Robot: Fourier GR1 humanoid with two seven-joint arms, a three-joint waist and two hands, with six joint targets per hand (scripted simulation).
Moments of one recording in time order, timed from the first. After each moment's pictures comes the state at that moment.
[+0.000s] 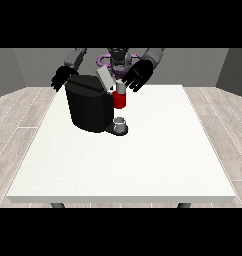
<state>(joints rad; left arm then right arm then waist) -1.16 0.46 0.12 -0.64 -0.62 -0.13 -0.11 -0.34 -0.04 -0.04 -1.37 -0.02 -0.15 -0.04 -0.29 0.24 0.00</state>
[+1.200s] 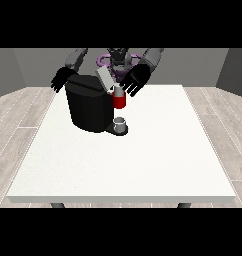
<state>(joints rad) -1.18 0.44 0.12 -0.61 -0.65 -0.14 -0.13 -0.32 -0.03 -0.05 -1.38 -0.03 -0.16 -0.06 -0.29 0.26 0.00</state>
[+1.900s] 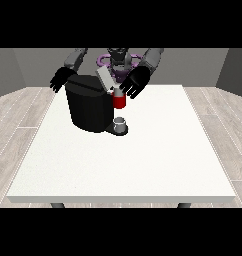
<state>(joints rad) -1.18 0.44 0.12 -0.60 -0.67 -0.15 -0.14 -0.32 -0.04 -0.06 -1.39 -0.04 -0.16 -0.06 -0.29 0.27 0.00</state>
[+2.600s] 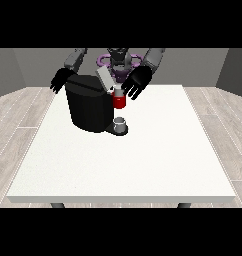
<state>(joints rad) -1.18 0.45 0.09 -0.61 -0.71 -0.15 -0.17 -0.32 -0.04 -0.06 -1.38 -0.04 -0.16 -0.07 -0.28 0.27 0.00</state>
